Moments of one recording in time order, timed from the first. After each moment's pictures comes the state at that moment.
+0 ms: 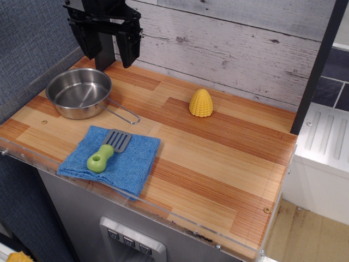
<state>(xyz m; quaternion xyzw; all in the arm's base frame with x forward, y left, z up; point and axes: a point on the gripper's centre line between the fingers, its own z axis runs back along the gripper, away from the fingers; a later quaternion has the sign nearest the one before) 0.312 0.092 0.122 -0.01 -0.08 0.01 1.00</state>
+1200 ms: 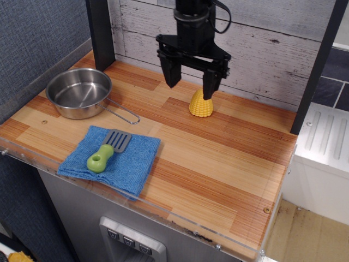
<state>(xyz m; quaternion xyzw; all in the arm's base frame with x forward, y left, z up) 0.364 -0.004 0.070 -0.01 -0.07 -0.04 1.00</state>
